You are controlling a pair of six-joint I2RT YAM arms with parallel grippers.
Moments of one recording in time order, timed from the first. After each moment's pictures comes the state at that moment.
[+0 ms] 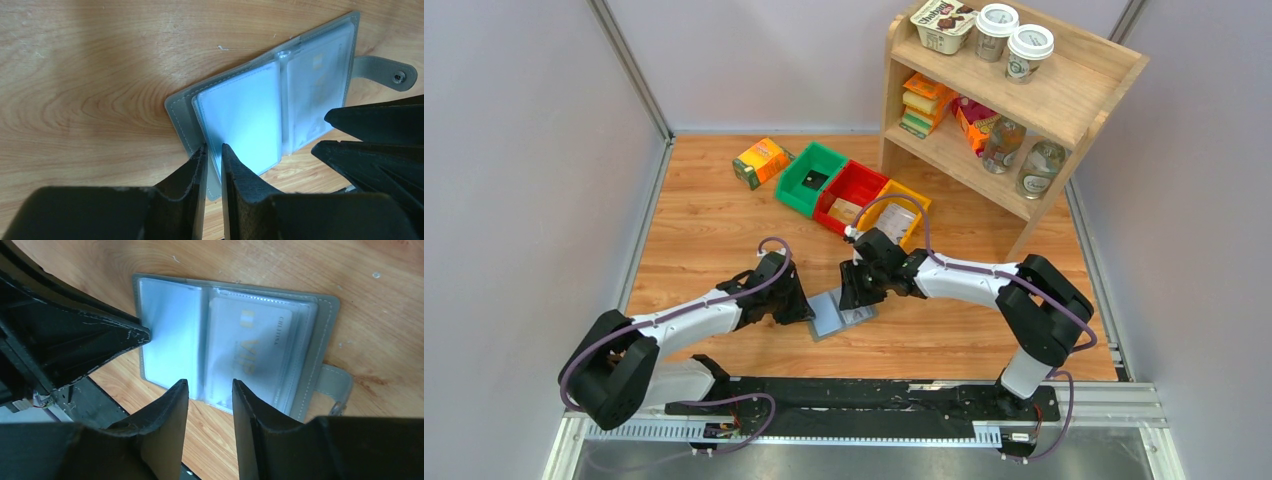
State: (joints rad) left arm -0.64 1.22 0.47 -0.22 0.08 -0.90; right arm 0.87 1.68 0.96 -0.21 -0.23 0.58
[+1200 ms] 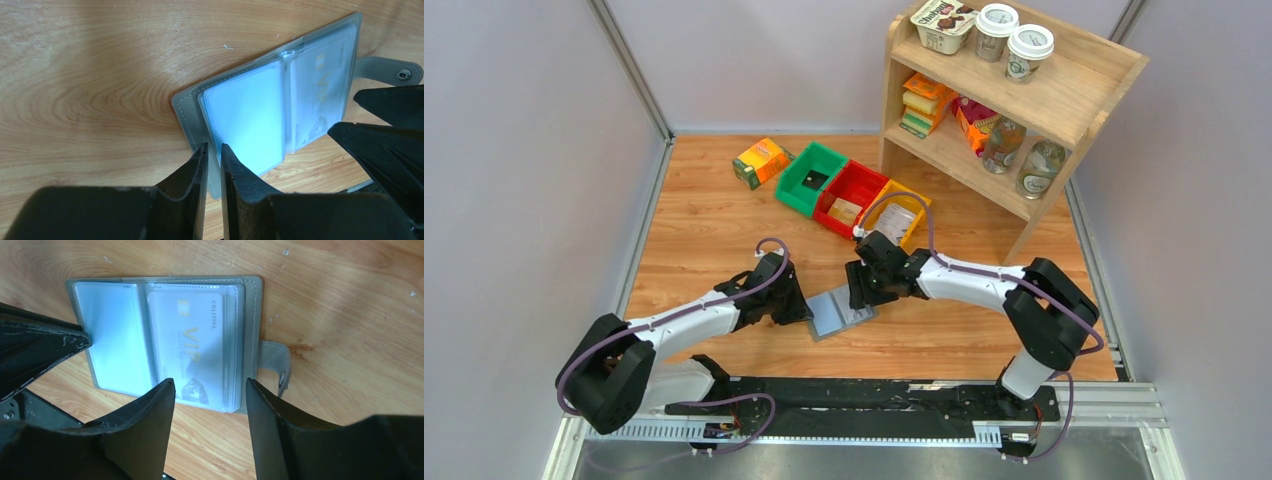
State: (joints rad) left arm -0.64 1.19 0.46 -0.24 0.07 -0.91; right arm 0.88 1.66 0.96 -0.32 -0.06 0.58
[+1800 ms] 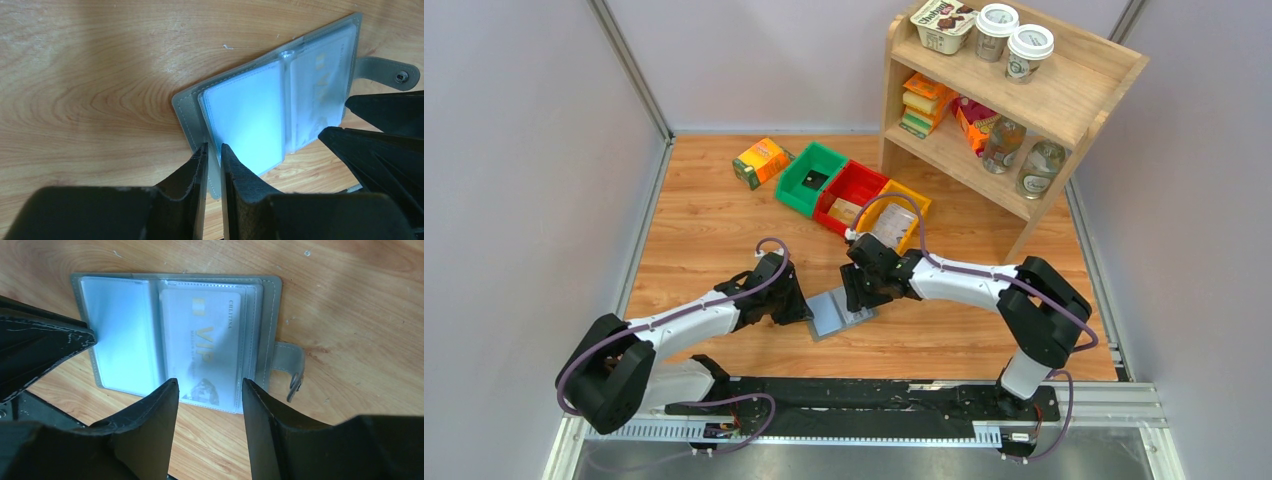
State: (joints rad) left arm -0.64 1.19 0.46 -0.24 0.07 -0.91; right arm 0.92 1.67 1.01 -0.35 -0.02 0.57
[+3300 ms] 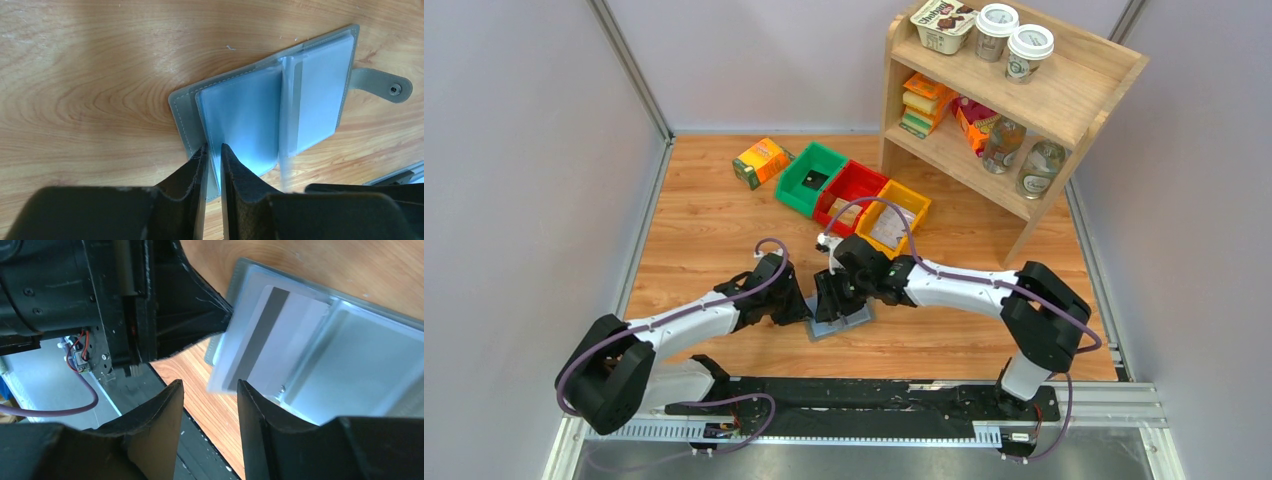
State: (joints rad) left arm -0.64 1.19 0.46 -0.24 0.06 -0.92; right arm 0.99 1.65 1.03 -0.21 -0.28 0.56
